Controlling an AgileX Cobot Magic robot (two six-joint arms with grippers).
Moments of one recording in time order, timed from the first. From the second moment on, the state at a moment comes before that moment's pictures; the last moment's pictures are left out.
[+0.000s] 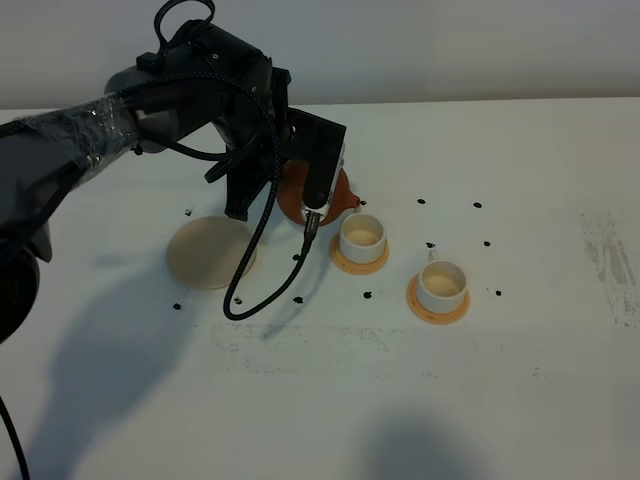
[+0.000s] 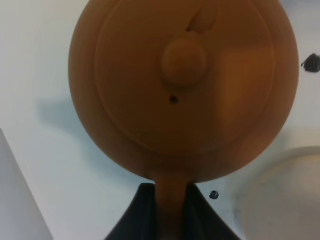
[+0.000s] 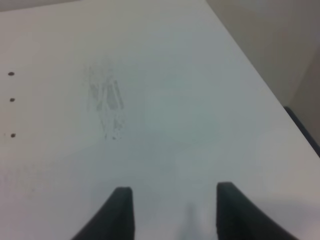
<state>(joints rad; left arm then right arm) -0.51 2.22 -1.84 0.19 0.77 1.32 -0.20 0.00 -0.52 -0.05 1.11 0.01</state>
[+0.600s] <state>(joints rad) -0.54 2.24 -1.84 0.27 0.73 1.32 -0.20 0.00 -0.52 -0.05 1.11 0.00</state>
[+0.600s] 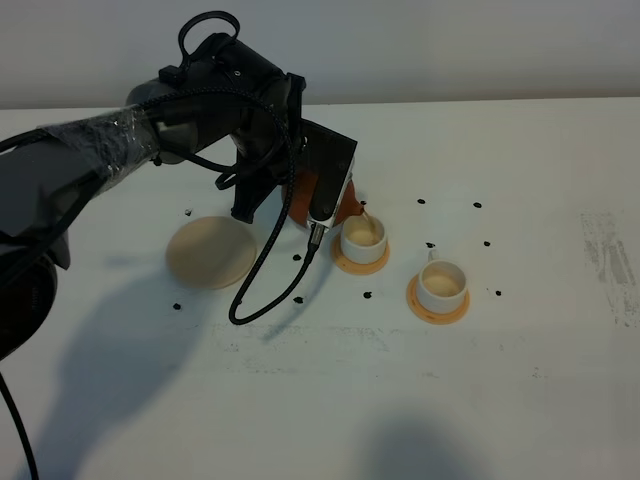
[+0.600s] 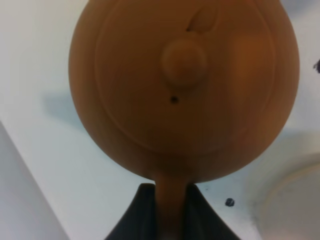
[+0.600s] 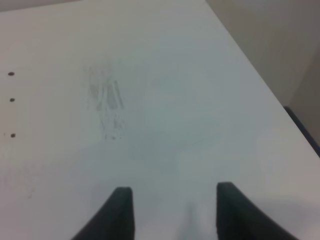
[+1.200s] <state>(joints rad) -0.56 2.24 -1.84 0.35 0.71 1.32 -0.20 0.00 -0.52 -0.05 1.11 0.01</state>
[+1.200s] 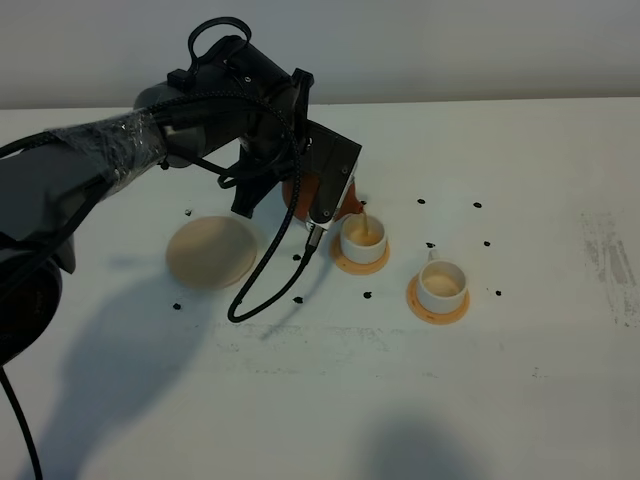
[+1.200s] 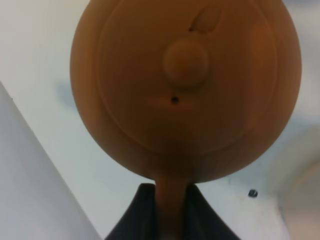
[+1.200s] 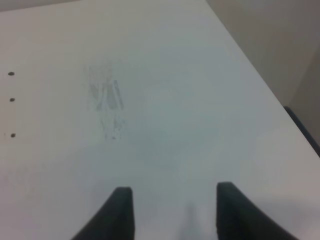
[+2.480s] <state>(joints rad) -0.57 2.24 -1.84 0.37 0.68 1.38 -0.20 0.00 -0.52 -0.05 1.11 0.00</state>
